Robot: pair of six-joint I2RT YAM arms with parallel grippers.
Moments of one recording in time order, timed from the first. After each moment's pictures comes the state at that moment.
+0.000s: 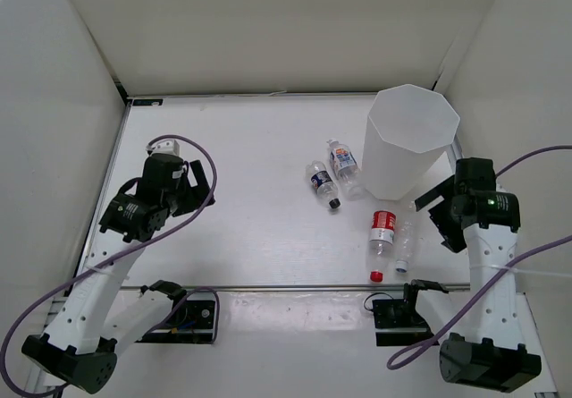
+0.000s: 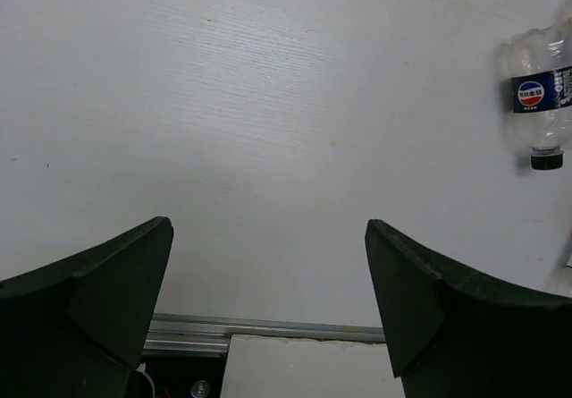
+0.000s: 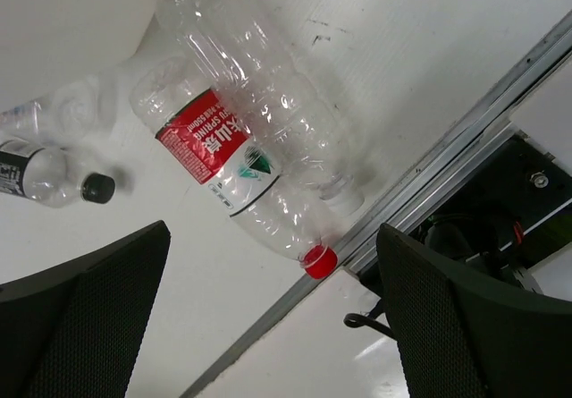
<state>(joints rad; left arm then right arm) -0.38 0.90 1.10 -0.99 -0.23 -0.54 -0.11 0.89 1.10 -1.34 0.15 0.83</state>
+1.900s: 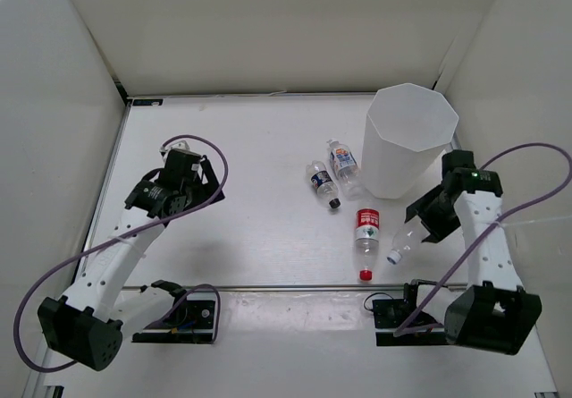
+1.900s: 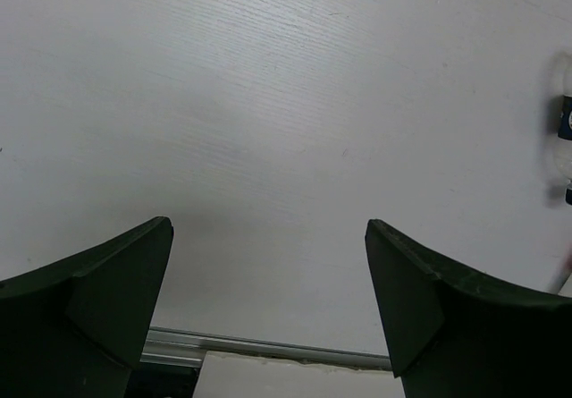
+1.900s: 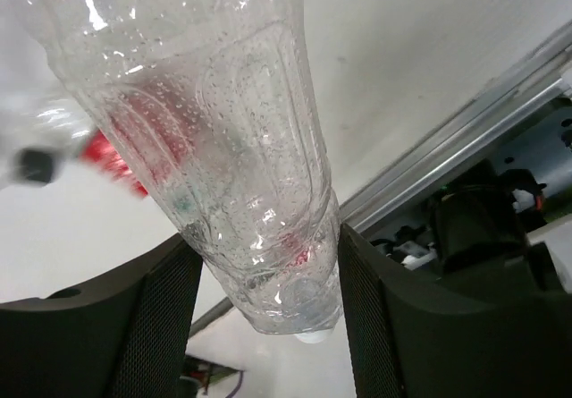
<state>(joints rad) -0.38 1.03 1.01 -0.89 -0.24 -0.64 -0.12 1.14 0.97 -1.28 0.01 0.80</state>
